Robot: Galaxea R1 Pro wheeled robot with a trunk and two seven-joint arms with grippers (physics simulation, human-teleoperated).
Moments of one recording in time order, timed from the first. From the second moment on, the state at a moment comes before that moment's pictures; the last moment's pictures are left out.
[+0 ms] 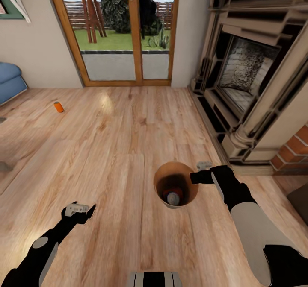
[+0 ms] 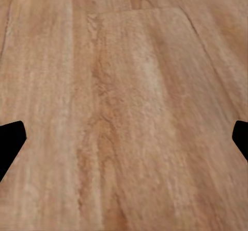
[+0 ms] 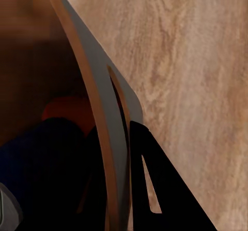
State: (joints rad) left arm -0.37 0.17 0.21 -0.91 -0.04 -0.11 -0.37; right arm -0.91 -0.03 -0.04 -0.75 0.20 0.76 0.44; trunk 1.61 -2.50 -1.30
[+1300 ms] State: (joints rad) left arm -0.37 0.17 0.21 -0.89 -0.04 -0.11 -0.37; right arm -0.89 -0.02 -0.03 -0.75 0.20 0.75 0.44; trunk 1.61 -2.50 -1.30
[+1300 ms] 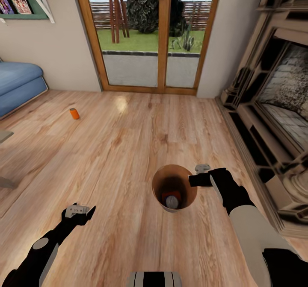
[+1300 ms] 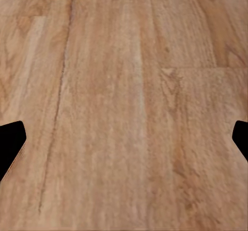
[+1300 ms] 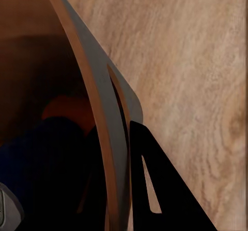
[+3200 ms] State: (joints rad) left arm -0.37 0.16 0.21 -0.89 -0.04 -0.11 -0.29; right arm -0.85 -0.02 -0.03 -0.82 0.20 0.77 0.44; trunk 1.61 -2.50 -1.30
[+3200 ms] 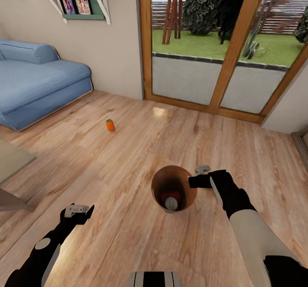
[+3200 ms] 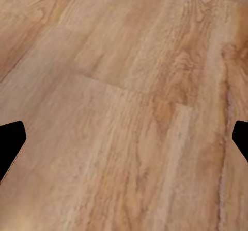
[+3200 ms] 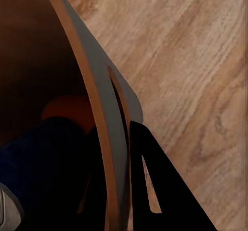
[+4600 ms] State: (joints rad) left arm -0.37 0.16 0.21 -0.88 -0.04 -0.11 -0.29; right arm -0.85 -0.01 -0.03 -0.82 0.20 0.77 0.44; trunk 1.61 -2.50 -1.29
